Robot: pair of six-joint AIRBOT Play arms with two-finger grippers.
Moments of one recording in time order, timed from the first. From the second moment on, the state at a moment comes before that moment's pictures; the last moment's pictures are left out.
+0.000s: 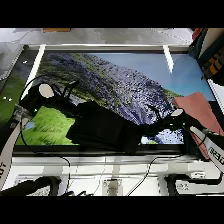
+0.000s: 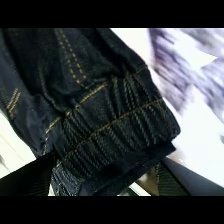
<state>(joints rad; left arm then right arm) -0.22 -1.32 1.18 1.09 -1.30 -1.35 -0.01 -1.48 0.74 -0.69 1.19 0.94</state>
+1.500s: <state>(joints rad) -0.11 -1.10 1.24 1.09 -1.06 -1.35 0.08 -1.30 1.23 -0.72 0.62 1.20</state>
